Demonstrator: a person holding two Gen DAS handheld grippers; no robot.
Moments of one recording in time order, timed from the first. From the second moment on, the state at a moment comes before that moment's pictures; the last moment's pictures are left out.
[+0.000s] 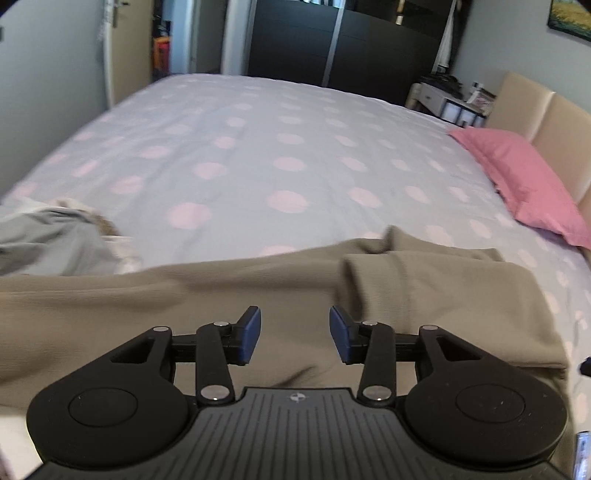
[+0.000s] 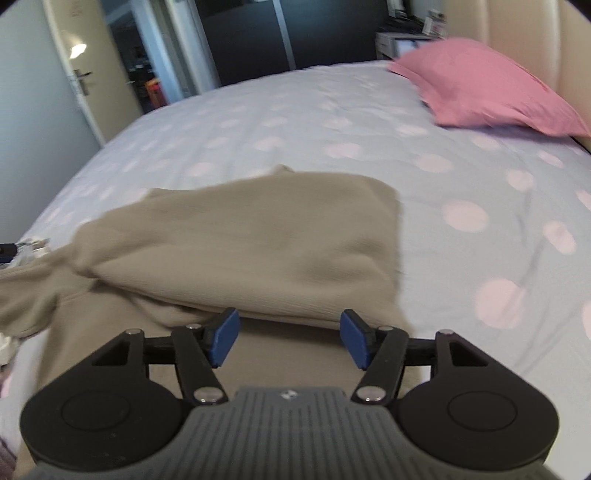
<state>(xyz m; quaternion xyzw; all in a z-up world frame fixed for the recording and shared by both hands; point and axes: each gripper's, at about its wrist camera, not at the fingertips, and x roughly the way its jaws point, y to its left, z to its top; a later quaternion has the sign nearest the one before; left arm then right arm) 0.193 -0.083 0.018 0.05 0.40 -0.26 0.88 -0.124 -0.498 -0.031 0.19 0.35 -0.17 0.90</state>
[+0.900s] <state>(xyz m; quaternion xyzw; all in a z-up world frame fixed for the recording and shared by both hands) 0.205 0.184 0.021 -0.06 0.36 -0.06 0.93 -0.034 -0.351 -0.002 0.11 0.37 0.00 0.92</state>
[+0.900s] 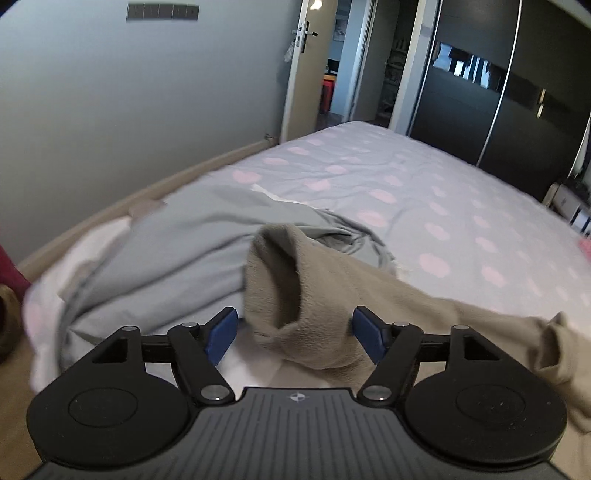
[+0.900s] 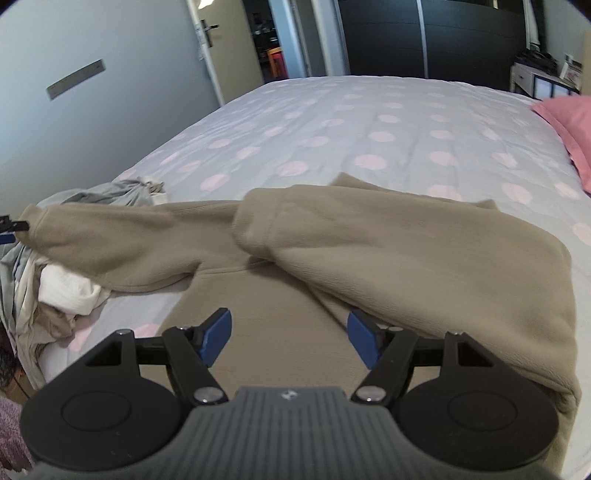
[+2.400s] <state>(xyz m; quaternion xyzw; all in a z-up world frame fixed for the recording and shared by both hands) 0.063 -0.333 0.160 0.13 0.23 -0.52 0.81 -0.074 -0.486 0.000 0.14 0.38 -0.16 0.90</state>
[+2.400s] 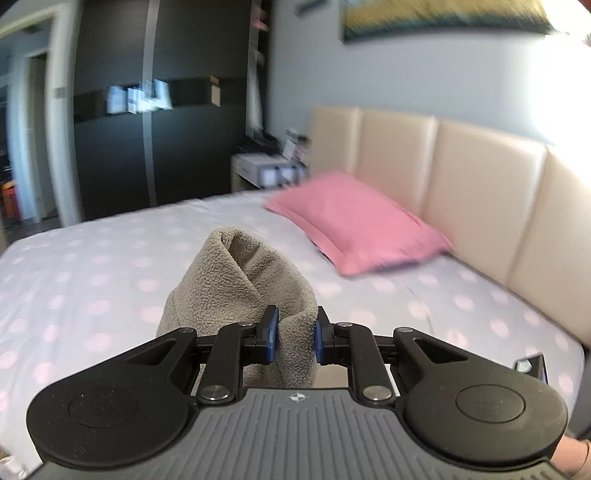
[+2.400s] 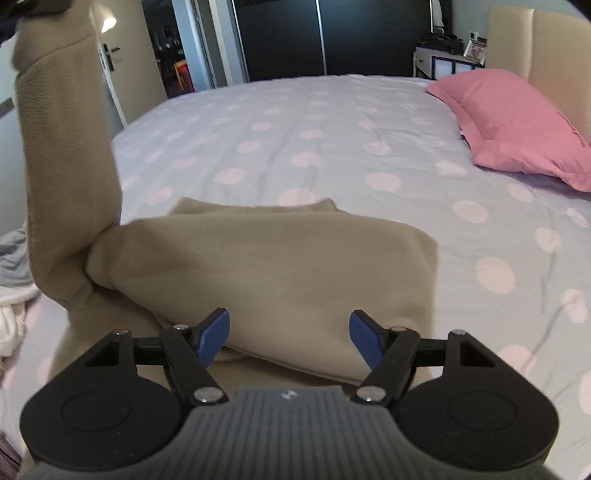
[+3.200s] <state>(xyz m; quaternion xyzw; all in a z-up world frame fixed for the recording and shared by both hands) 0.039 -0.415 0.024 0.19 0.36 -0.59 0.69 -0.116 -0.539 -0.058 0.15 0.44 -0.20 0.86</state>
